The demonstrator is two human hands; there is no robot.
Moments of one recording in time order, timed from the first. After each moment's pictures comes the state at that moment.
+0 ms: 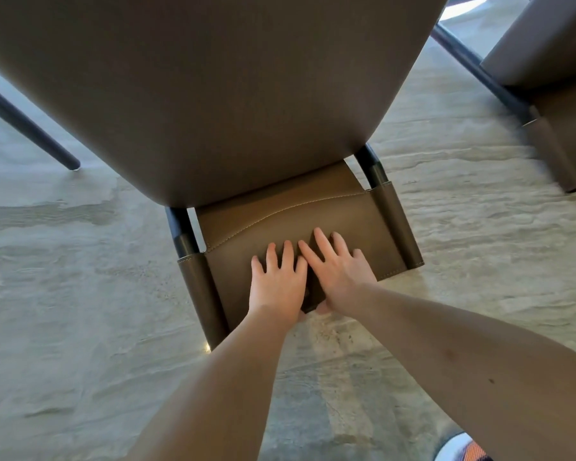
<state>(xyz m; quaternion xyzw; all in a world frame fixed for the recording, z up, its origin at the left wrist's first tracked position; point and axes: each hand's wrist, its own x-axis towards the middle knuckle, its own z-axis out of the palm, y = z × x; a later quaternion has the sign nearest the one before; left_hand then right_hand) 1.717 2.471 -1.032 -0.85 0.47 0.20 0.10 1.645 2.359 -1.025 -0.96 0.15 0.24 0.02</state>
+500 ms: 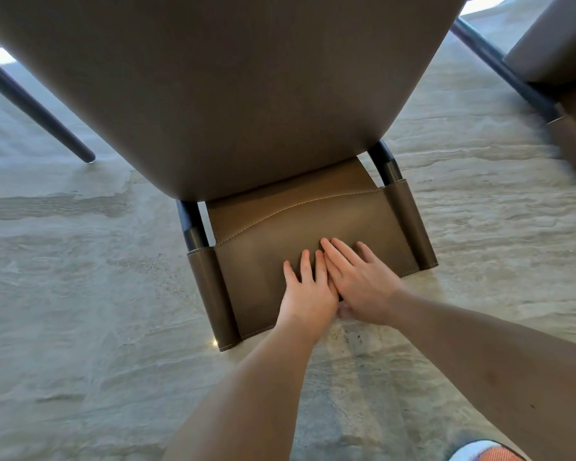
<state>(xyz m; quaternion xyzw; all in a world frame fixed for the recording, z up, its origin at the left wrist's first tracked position) 1.683 2.463 -1.040 -0.81 0.54 0.19 0.15 1.618 2.341 -1.035 -0.98 0.00 0.21 -0.06</state>
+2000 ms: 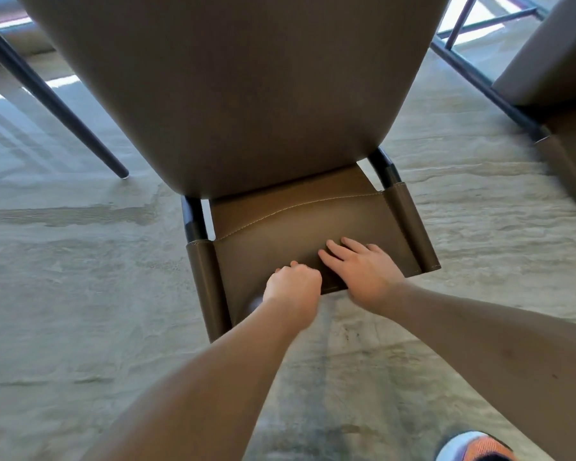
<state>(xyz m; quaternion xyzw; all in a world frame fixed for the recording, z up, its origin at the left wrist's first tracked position) 1.705 2.476 -0.948 -0.85 0.45 0.27 0.10 1.628 2.347 -0.985 -0.98 0.08 0.20 0.03</state>
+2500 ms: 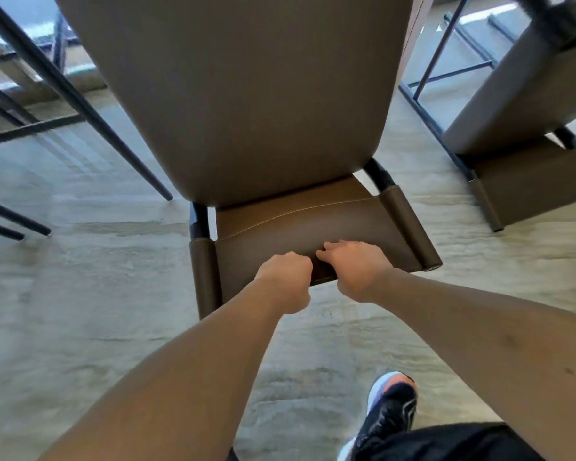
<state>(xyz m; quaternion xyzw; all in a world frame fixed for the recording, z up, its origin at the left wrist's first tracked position) 1.693 2.486 -0.703 -0.83 0.42 0.35 0.05 1.615 2.367 -0.726 -0.95 0.13 0.25 0.11</state>
